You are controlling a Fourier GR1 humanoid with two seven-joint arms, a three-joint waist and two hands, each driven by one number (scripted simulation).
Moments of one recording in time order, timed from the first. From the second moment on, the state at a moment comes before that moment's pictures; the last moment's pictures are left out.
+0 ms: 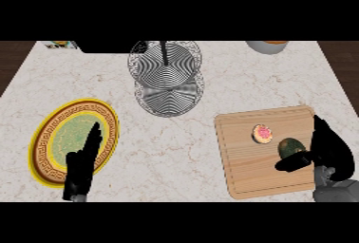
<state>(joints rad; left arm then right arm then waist) 0.07 0.15 -0.13 -1.39 0.01 0.24 0.02 -0.11 -0.40 0.19 -1.63 0.70 0.03 1.10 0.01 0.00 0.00</state>
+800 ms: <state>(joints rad) 0.09 0.13 -0.12 -1.40 -0.02 0.23 0.02 -0.11 -0.31 0.10 -1.54 0.71 0.12 1.07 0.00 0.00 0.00</state>
